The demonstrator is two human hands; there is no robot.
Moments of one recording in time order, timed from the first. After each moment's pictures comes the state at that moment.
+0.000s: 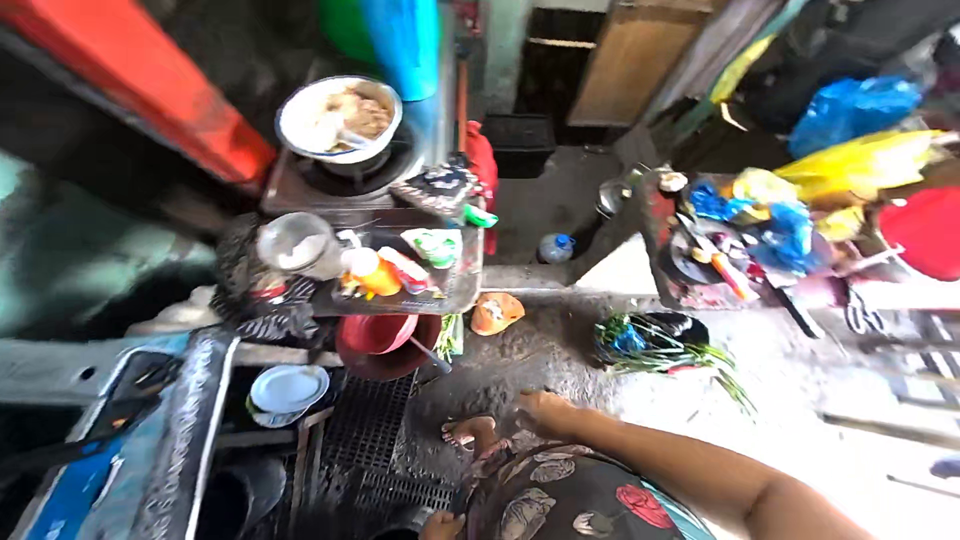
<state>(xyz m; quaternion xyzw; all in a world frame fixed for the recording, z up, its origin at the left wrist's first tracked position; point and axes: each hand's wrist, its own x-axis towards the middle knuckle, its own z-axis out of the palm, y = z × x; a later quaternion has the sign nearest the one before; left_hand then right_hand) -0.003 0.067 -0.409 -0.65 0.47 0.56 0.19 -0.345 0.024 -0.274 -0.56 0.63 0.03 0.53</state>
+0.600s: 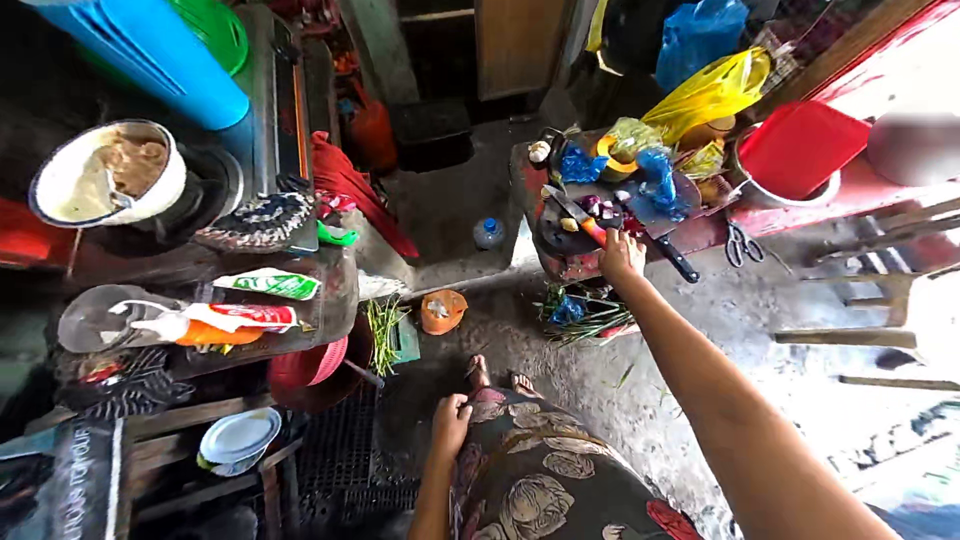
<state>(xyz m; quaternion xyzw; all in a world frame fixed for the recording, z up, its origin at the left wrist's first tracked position) -0.286 0.047 -0.347 -0.47 0.73 0.48 0.14 -0.735 0.139 -0.231 -0.24 0.96 -0.08 0.14</state>
